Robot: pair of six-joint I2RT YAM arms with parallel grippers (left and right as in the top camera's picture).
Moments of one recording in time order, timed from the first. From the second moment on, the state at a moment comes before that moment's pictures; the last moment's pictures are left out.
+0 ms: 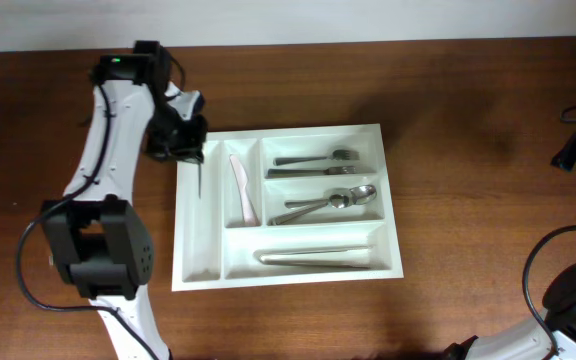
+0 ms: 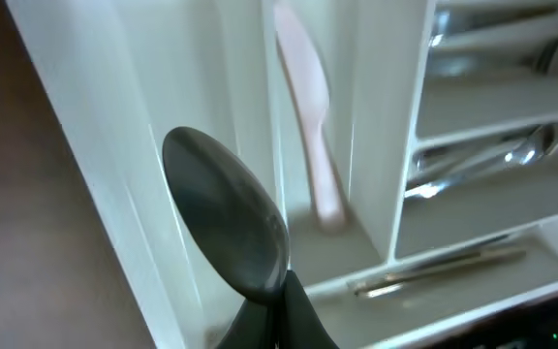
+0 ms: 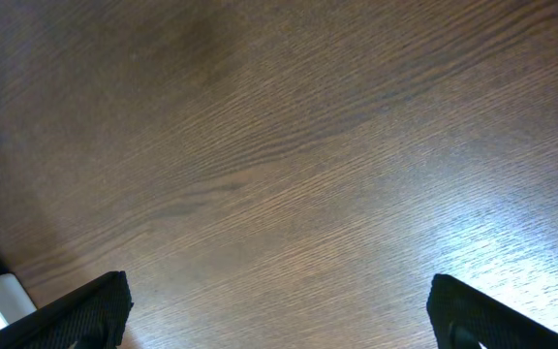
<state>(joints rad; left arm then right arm) -0.06 2.11 1.97 -1.47 0.28 -0.01 -0.72 1.86 1.78 -1.24 -0.21 -0.18</state>
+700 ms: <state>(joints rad) -0.09 2.11 1.89 -1.55 0.07 -0.16 -0.72 1.86 1.78 -1.24 -0.21 -0.18</state>
